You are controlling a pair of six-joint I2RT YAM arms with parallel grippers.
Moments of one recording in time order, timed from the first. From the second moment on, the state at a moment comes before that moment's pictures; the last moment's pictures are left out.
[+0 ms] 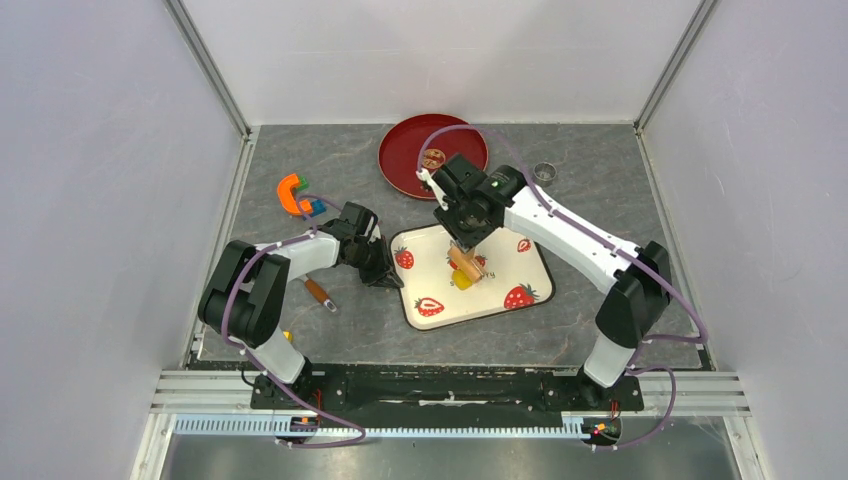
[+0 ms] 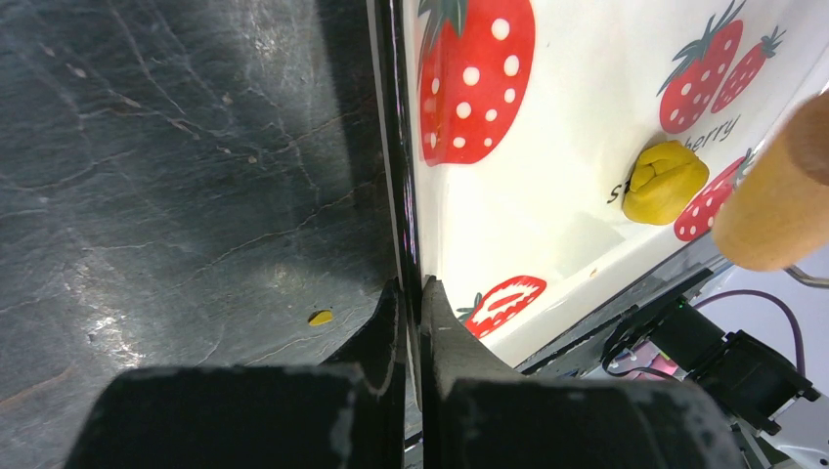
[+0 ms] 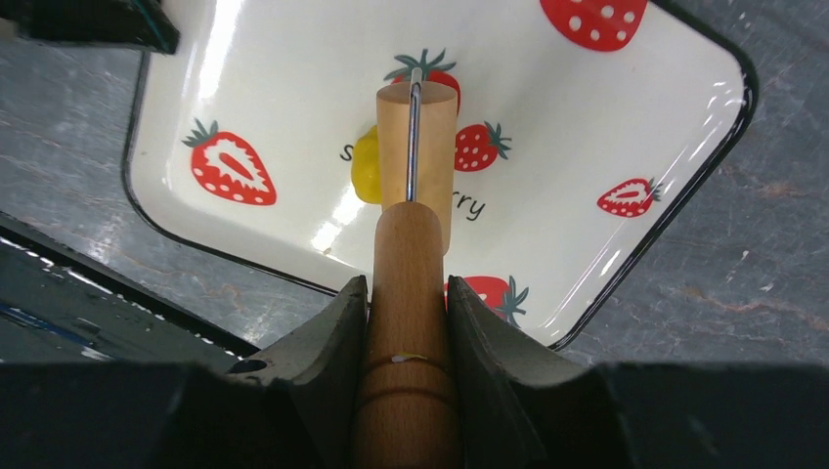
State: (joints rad) left arm -0.38 1.65 0.82 -0.34 0.43 -0.66; right arm 0.78 1.73 1.61 -1.06 0.10 0.06
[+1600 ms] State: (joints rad) left arm -0.38 1.65 0.82 -0.34 0.43 -0.66; right arm 0.83 1.73 1.58 -1.02 -0.02 0.09
